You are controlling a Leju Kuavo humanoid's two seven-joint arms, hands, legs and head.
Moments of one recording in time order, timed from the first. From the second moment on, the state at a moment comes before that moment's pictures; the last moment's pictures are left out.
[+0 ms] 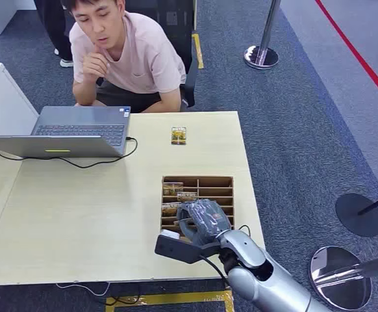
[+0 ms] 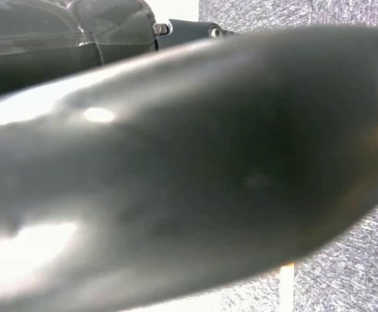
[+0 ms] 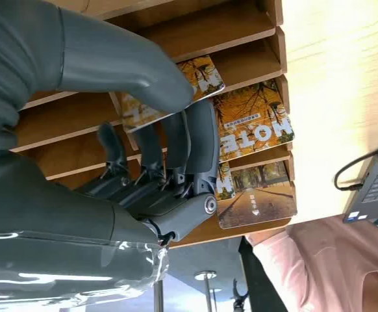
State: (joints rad) left arm -0.09 -0.08 1.25 -0.23 -1.26 0.11 0.19; right arm -0.25 -0.19 0.83 -1.54 0.74 -0.04 0.13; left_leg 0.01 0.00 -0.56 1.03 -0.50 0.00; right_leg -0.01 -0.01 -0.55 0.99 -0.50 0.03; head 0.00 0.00
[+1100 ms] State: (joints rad) left arm -0.09 -0.08 1.25 -0.23 -1.25 0.13 0.15; right arm -0.26 -0.19 0.84 -1.53 0.76 -0.07 0.13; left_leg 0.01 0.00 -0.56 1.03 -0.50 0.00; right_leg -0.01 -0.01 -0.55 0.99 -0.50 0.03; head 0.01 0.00
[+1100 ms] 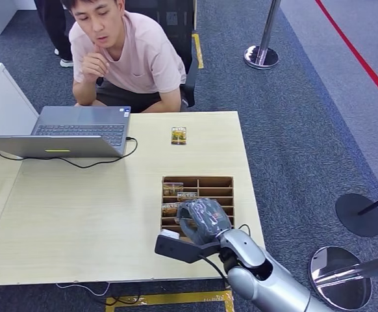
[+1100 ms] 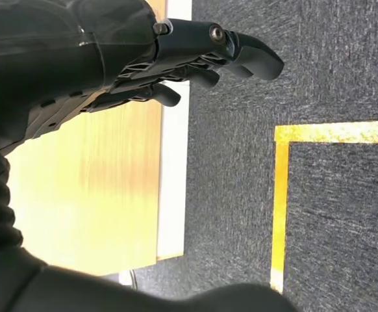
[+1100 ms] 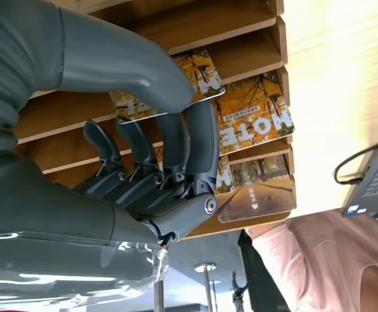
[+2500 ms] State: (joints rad) left arm -0.10 -0.09 1.25 -0.23 -1.27 0.11 0.14; right arm -0.51 0.09 0.71 -1.17 1.05 -0.69 -0.34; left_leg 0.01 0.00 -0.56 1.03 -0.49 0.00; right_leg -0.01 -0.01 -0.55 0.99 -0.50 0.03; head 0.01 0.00
